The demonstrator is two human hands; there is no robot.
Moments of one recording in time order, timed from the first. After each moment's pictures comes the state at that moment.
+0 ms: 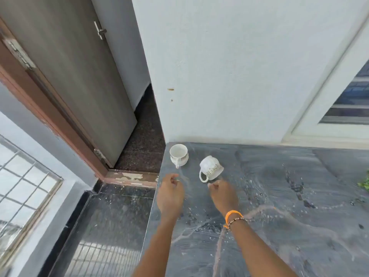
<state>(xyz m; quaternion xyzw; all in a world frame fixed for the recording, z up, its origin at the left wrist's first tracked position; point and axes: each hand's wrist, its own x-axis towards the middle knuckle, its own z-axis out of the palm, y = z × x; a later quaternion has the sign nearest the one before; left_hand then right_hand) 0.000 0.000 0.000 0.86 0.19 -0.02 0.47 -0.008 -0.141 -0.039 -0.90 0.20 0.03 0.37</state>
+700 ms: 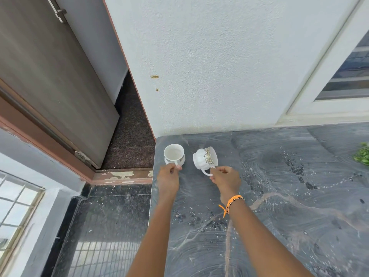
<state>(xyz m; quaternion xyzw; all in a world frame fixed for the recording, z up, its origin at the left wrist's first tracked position) 0.070 0.005 -0.041 0.87 0.10 -0.08 0.48 0.028 -0.135 -0.051 -0.65 0.43 -0.07 0.62</state>
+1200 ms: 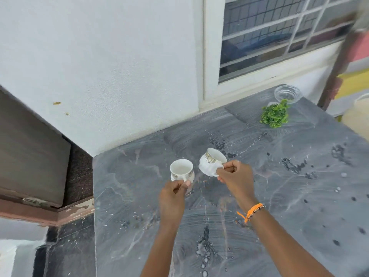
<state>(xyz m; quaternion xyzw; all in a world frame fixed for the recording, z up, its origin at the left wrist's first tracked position) -0.074 -0.129 -0.009 0.82 -0.05 -0.17 0.54 -0.130 -0.287 -0.008 -0.66 0.45 -0.18 0.58</state>
